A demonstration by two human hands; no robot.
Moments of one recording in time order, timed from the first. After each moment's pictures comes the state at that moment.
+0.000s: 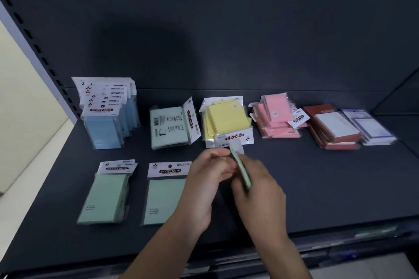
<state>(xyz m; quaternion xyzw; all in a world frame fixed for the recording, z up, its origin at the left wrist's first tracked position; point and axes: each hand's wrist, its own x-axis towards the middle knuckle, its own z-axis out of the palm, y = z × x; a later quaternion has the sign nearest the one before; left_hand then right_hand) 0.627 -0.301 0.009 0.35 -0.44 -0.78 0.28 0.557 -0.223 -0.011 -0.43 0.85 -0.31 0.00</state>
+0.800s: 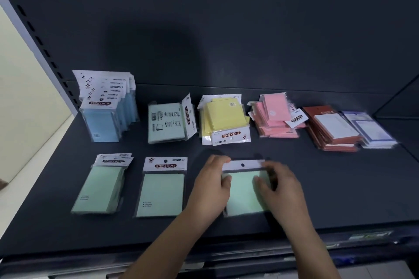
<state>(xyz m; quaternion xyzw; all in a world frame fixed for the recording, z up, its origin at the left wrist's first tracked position) 0.609 -0.295 -0.043 0.34 -0.80 -0.44 0.24 0.491 -0.192 -0.035 -0.36 0.86 -0.36 0.08</state>
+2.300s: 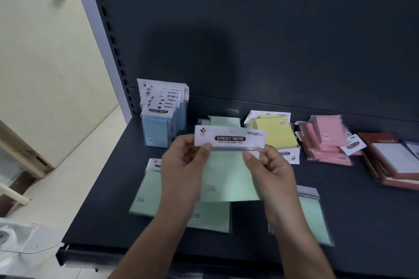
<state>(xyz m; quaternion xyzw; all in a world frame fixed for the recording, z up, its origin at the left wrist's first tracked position) 0.695 -0.355 0.020 0.42 -0.47 -0.60 0.49 0.571 -0.295 0.002 -0.28 0.58 -0.67 0.35</state>
